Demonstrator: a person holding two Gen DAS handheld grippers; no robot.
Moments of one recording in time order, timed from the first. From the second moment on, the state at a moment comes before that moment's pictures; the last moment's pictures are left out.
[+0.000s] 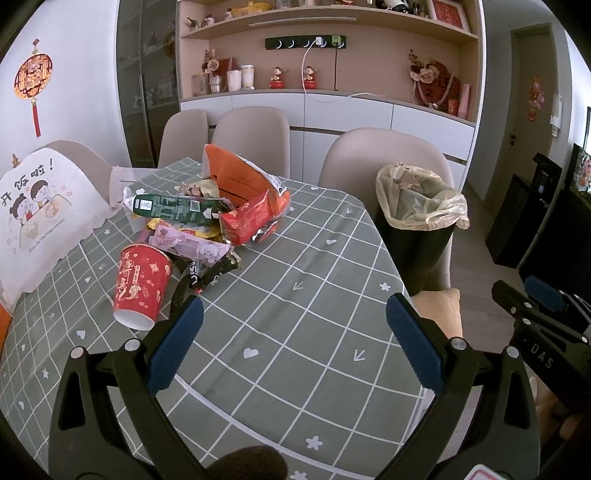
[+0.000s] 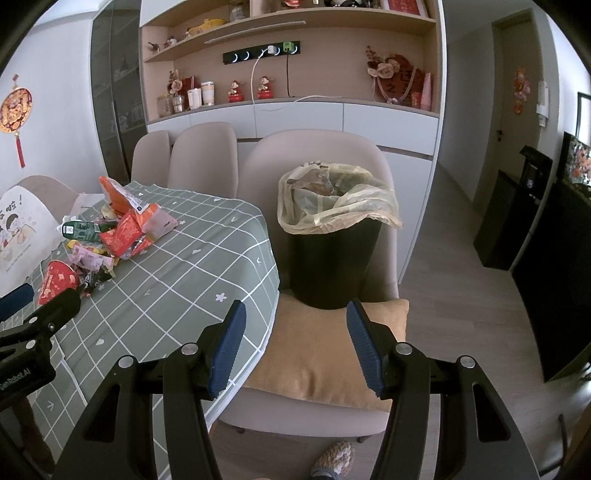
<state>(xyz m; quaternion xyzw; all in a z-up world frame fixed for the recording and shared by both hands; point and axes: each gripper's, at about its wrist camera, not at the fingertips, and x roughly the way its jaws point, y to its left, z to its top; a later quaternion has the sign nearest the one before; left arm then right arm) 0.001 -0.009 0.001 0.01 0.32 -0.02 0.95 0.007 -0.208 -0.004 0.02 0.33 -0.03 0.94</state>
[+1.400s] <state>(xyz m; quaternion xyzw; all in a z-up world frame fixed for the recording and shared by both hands) 0.095 0.161 -0.038 -0.09 0.44 0.05 0.89 0.073 -0.177 -0.033 -0.01 0.41 0.04 0.91</state>
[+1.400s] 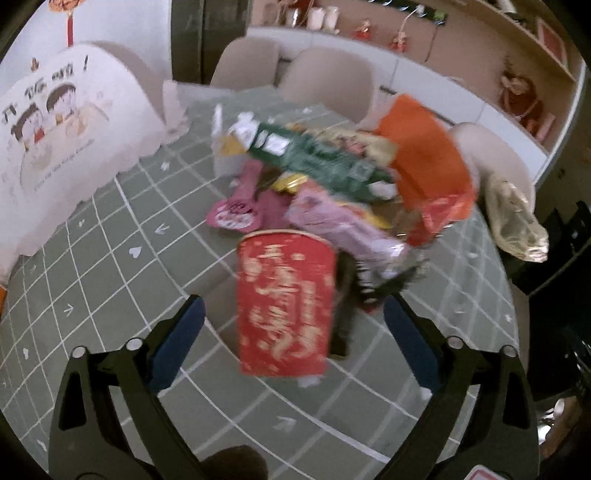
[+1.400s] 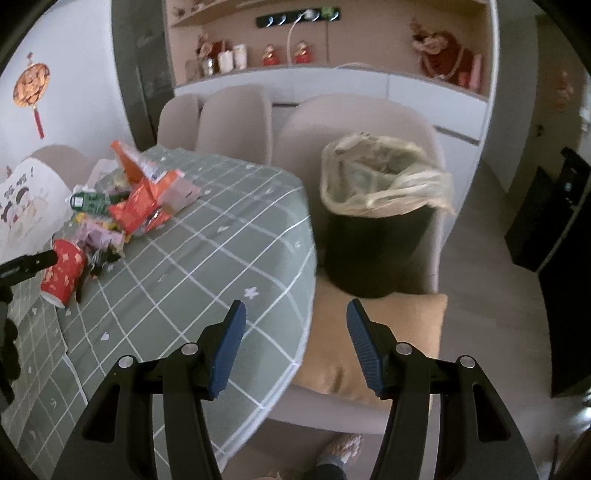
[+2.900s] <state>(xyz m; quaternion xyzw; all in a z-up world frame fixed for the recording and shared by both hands) 0.091 0.165 -0.012 -0.17 0.42 0.00 0.89 0.246 -0.017 0.022 -0.11 0.40 0.25 0.87</state>
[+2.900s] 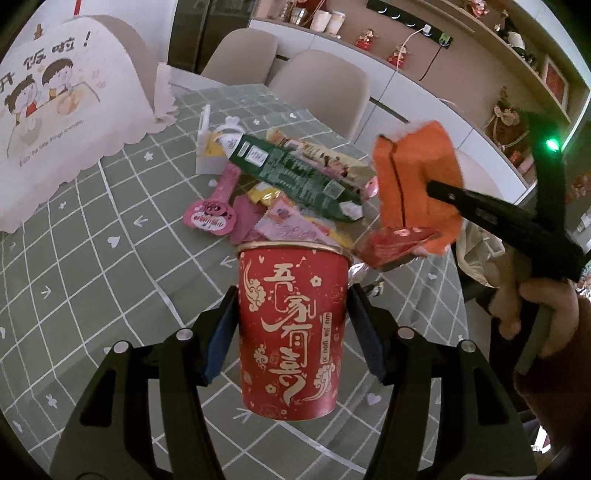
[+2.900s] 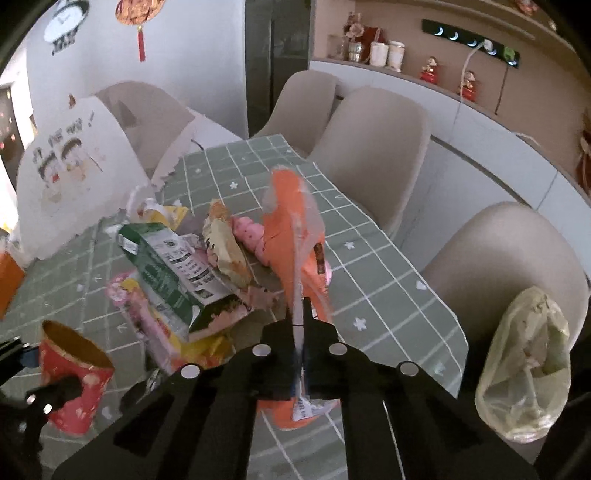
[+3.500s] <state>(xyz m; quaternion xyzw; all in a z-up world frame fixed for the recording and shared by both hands) 0.121 0.016 0.102 -0.07 0.33 -0.08 0.94 0.191 -0.268 0.141 0.00 0.32 0.16 0.93</state>
